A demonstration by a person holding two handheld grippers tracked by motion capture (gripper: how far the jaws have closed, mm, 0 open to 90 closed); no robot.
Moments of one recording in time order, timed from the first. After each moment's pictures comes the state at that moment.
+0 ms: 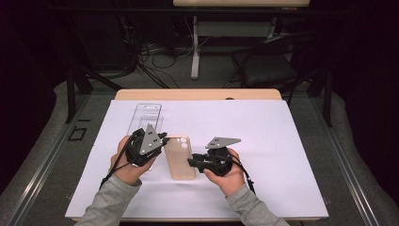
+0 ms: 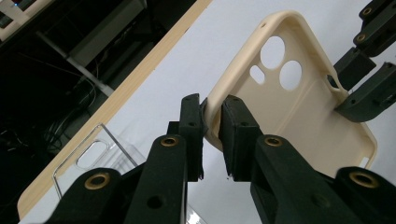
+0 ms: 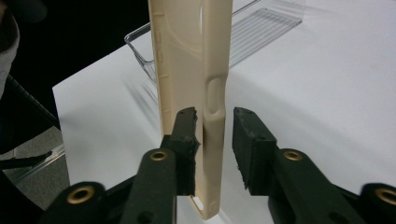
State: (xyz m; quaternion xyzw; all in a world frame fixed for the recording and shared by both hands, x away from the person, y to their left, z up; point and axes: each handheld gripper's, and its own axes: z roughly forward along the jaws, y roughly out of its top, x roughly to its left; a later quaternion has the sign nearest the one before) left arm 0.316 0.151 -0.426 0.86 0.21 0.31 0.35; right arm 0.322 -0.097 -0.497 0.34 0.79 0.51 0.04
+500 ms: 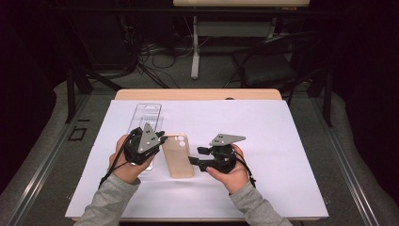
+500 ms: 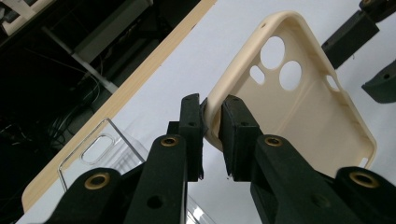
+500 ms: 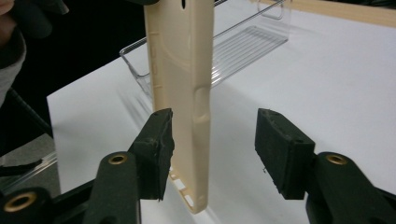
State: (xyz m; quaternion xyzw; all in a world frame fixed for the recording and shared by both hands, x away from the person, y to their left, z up) left arm 0.319 0.155 -0.428 0.85 0.21 0.32 0.35; right arm 0.327 -0.107 -0.489 0.33 0.79 0.52 0.07
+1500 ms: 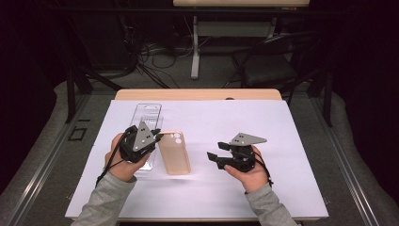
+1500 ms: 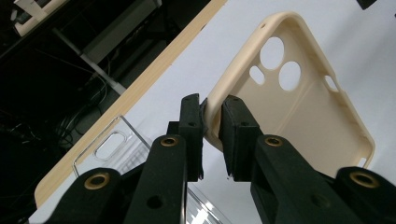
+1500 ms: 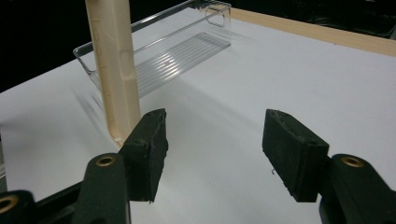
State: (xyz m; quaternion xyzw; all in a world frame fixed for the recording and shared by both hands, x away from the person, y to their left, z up) left arm 0.322 0.166 -0.425 0.85 0.22 0.33 0.35; right arm 0.323 -0.156 -0.488 0.36 0.77 0.51 0.14
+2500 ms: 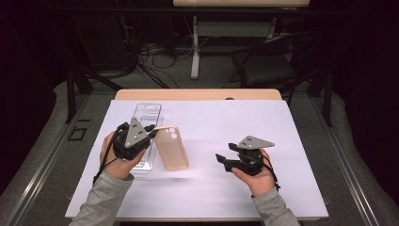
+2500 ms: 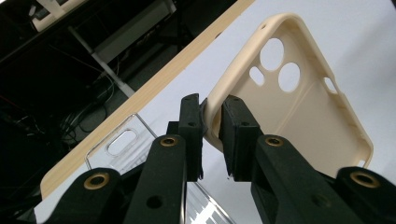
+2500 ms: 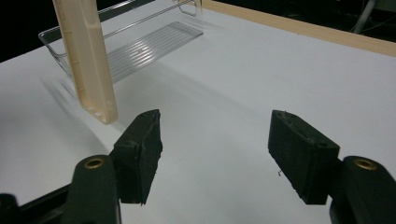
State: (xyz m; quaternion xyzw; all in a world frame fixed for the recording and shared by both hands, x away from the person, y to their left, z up) left arm 0.328 0.178 -0.421 0.83 0.25 0.32 0.37; right arm 0.314 -0.176 -0.491 0.38 0.77 0.48 0.17
